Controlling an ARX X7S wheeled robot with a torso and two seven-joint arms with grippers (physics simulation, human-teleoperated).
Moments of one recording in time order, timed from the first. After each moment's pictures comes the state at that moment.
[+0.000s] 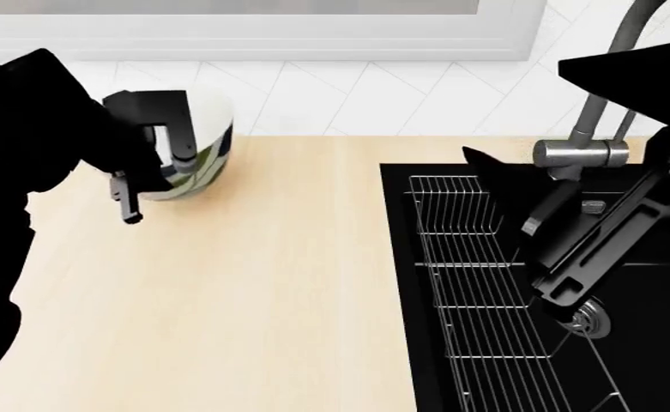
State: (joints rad) left arm -1.65 -0.32 1.28 -1.31 -0.02 -0.16 1.23; right arm 1.66 1.03 -0.43 -0.57 2.11 1.30 0.66
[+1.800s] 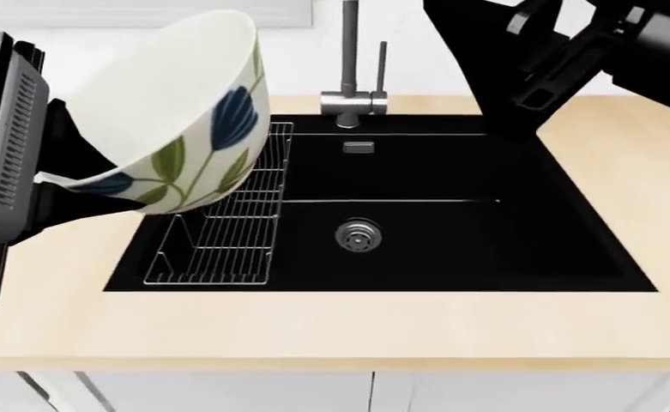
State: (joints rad) left arm -1.66 -1.06 0.91 0.30 -0.46 -0.79 1.33; right arm 1.52 0.80 -0.30 -0.35 1.58 1.17 0.22
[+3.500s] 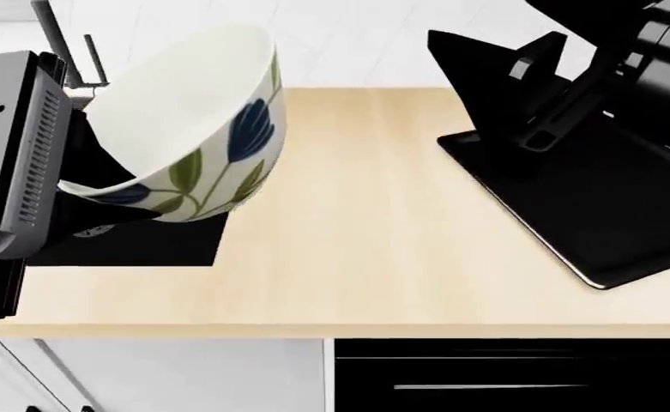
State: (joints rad) left arm -1.65 -1.05 0.92 0.33 -0.48 -0.78 1.30; right arm 1.47 0.86 -0.30 -0.40 1.70 1.15 0.30
